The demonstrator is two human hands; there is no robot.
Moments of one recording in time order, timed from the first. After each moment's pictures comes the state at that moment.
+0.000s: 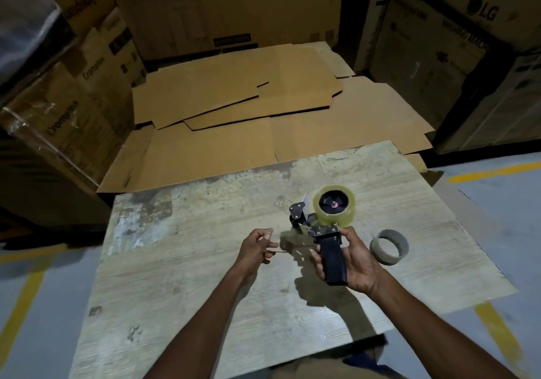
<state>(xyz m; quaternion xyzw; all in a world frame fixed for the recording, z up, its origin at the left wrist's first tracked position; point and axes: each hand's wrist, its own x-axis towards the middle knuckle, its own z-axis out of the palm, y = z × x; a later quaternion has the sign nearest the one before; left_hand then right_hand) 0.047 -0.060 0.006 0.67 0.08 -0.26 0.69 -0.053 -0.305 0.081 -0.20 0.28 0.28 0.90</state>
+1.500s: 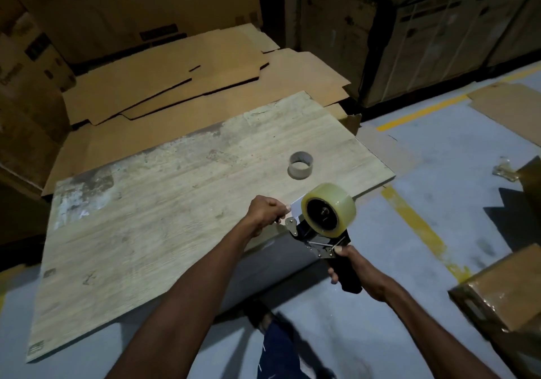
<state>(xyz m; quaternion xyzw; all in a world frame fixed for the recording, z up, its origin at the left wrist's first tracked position) -0.153 -0.208 0.055 0.82 -0.09 -0.31 0.48 -0.390 -0.363 0.051 -0.59 0.26 0.16 0.75</state>
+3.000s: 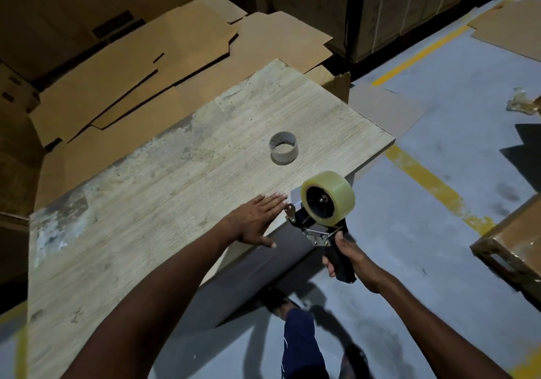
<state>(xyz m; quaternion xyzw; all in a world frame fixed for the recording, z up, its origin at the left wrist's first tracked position) -0.095 -0.210 -0.023 0.71 -0.66 -0.17 -0.14 -0.377 -0.377 -0.057 -0.53 0.26 0.08 0.80</state>
